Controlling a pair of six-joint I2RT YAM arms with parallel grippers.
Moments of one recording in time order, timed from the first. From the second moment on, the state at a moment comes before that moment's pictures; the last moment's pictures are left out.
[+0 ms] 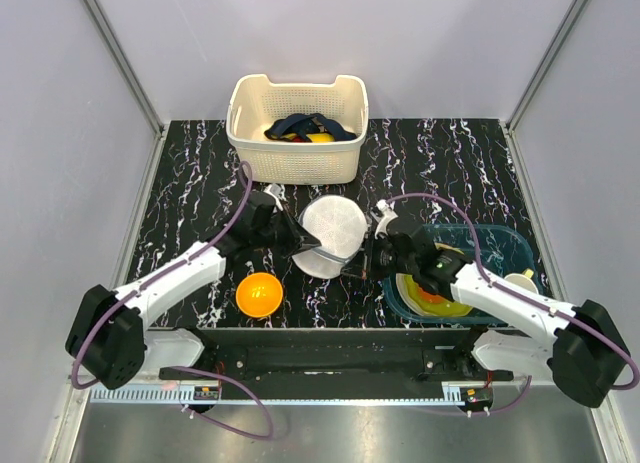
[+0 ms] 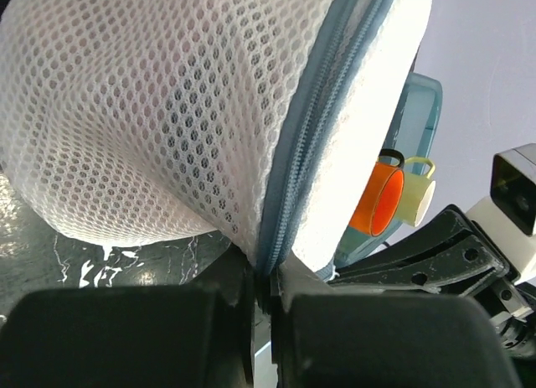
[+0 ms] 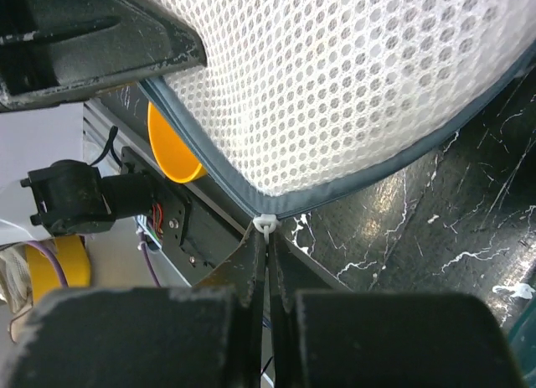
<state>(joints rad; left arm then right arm) -0.60 1.25 0.79 -0.19 0.27 -1.09 0.77 1.14 0.66 -0.11 -0.27 0.82</state>
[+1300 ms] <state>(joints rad) -0.69 1.39 0.93 -0.34 0.26 -1.04 0.82 1.26 0.74 -0.13 -0.33 0.82</state>
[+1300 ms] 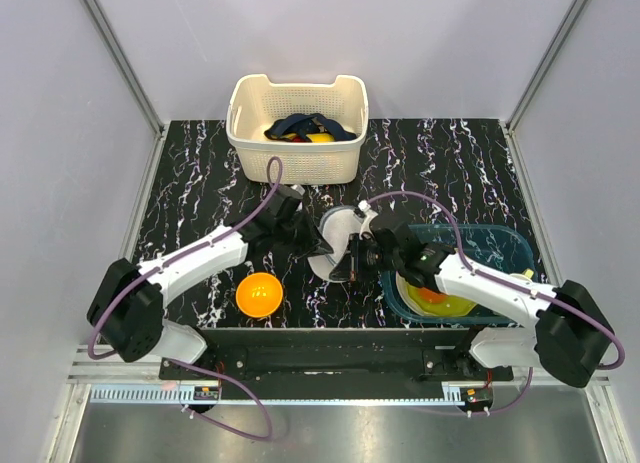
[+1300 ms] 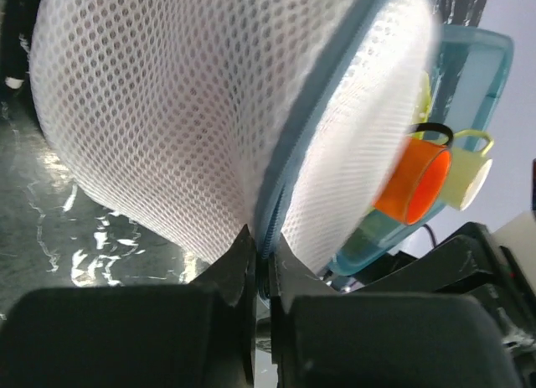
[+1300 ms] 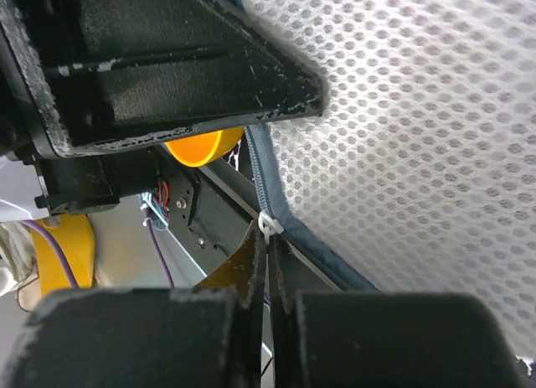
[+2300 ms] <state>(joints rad) -0.51 1.27 0.95 -0.43 0.36 -0.95 0.80 1.01 0.67 -0.31 -0.18 0.74</state>
